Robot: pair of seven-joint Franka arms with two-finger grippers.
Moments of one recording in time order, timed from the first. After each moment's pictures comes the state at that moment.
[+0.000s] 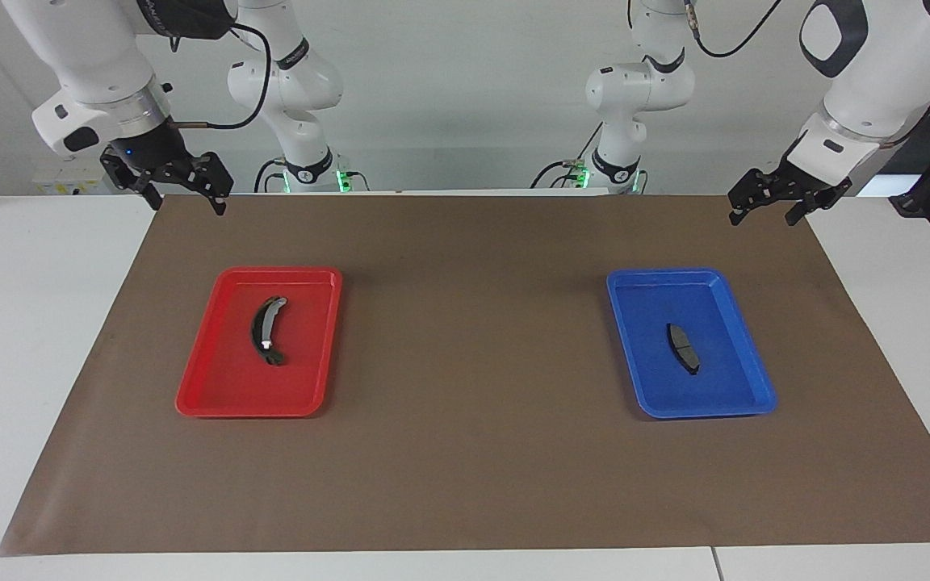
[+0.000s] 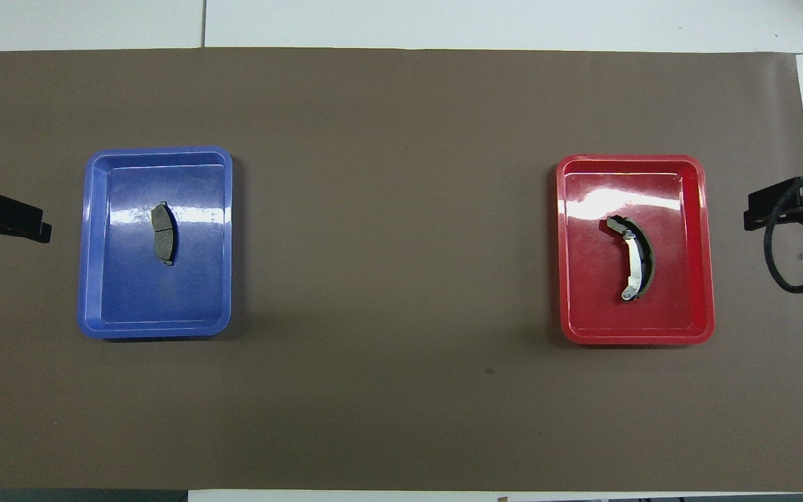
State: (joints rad) left arm 0.00 -0.02 -0.02 -1.63 -0.02 1.51 0.07; right arm -0.02 -0.03 0.01 -1.57 -0.04 1.47 0.09
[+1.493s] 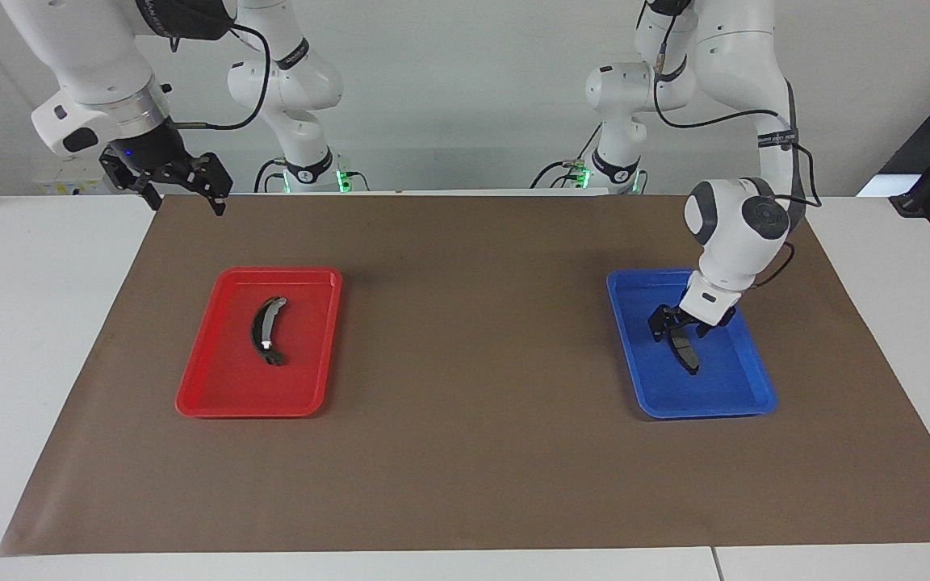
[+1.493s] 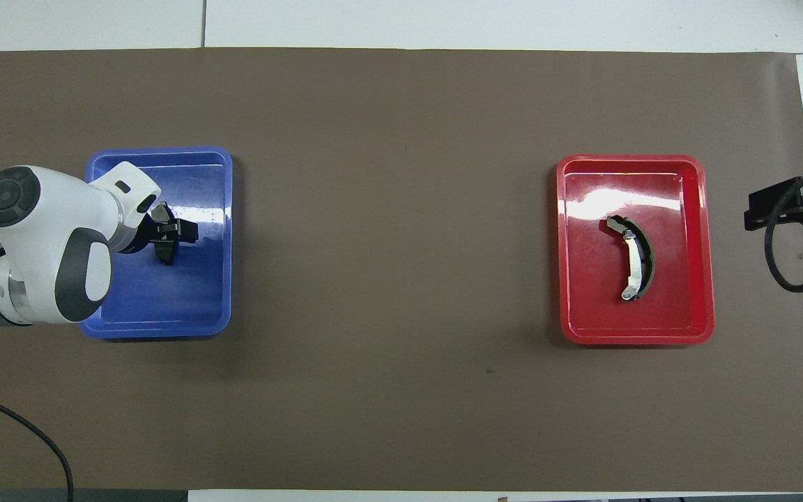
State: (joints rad) left arm -0.05 0.20 -0.04 -2.17 -0.02 2.38 -0.08; right arm -0.02 -0.03 0.01 -1.57 -0.04 1.47 0.09
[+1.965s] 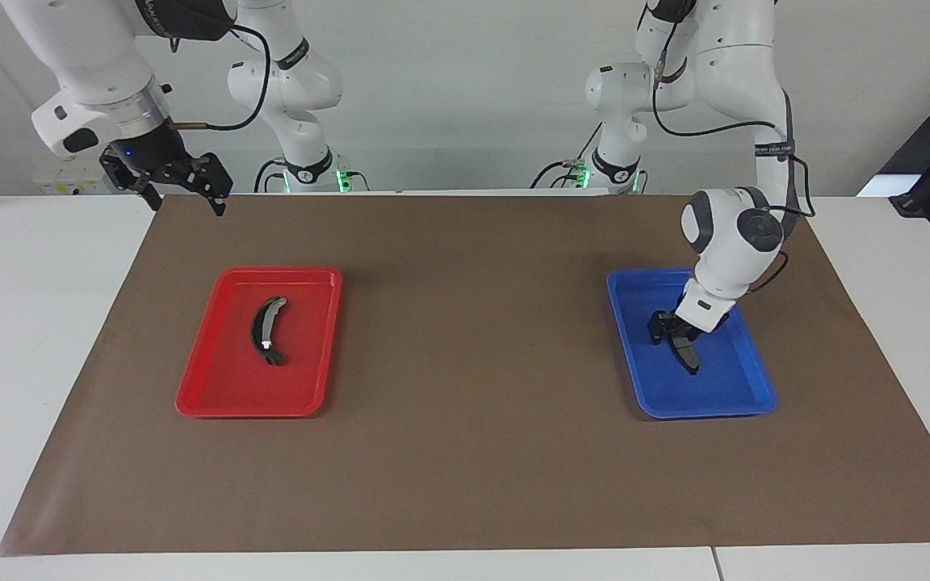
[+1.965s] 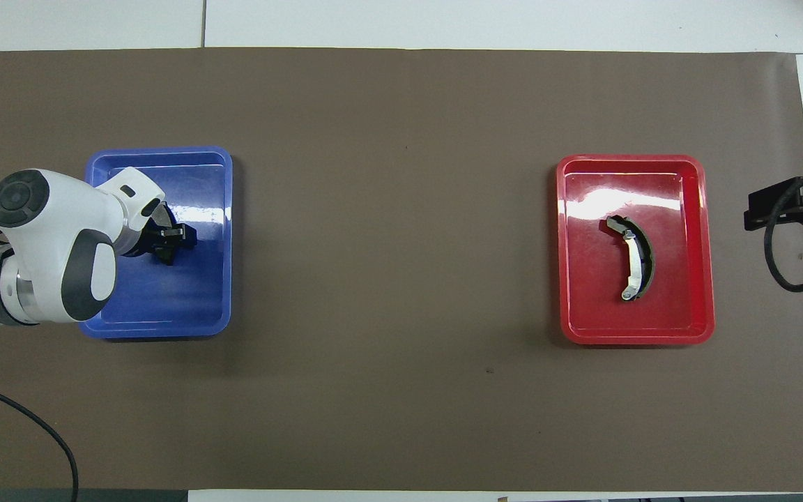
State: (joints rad) left arm -0.05 0.22 -0.04 -2.16 -0.02 2.38 -0.08; right arm -0.02 -0.03 0.01 -1.57 -0.04 1.47 0.09
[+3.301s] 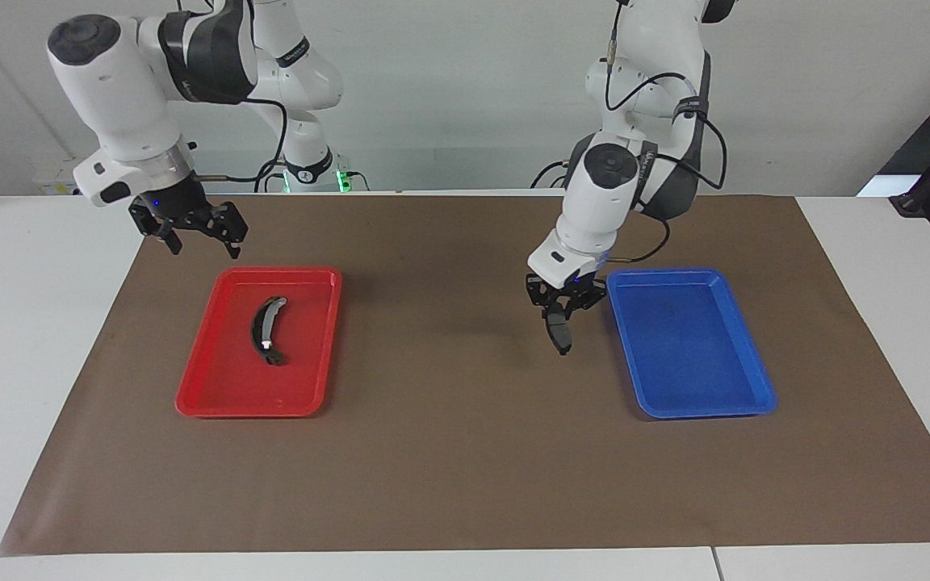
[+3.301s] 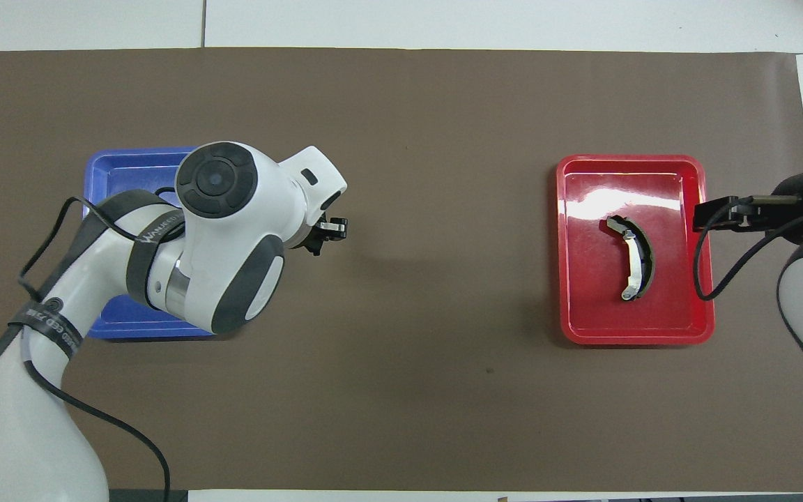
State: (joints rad) left arm -0.51 0.22 -0.05 -1.89 -0.03 2.17 -0.35; right arm -0.03 -0.09 0.00 -1.97 -0.01 1.89 0.08
